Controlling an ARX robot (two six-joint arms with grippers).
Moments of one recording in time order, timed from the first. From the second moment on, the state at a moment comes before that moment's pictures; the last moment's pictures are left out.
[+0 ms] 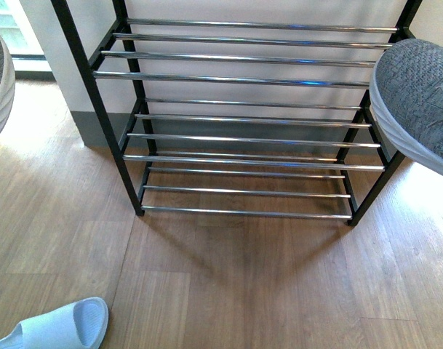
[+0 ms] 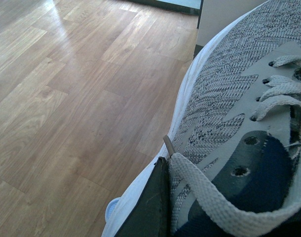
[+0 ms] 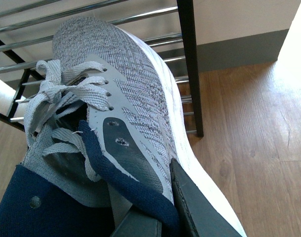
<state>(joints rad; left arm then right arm) -0.36 0.75 0.32 -0.18 -0.65 -0.40 -0.30 0.97 0.32 0.19 -0.25 0.14</state>
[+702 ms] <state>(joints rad) -0.36 0.75 0.32 -0.18 -0.65 -0.40 -0.30 0.98 0.32 0.19 -0.25 0.14</state>
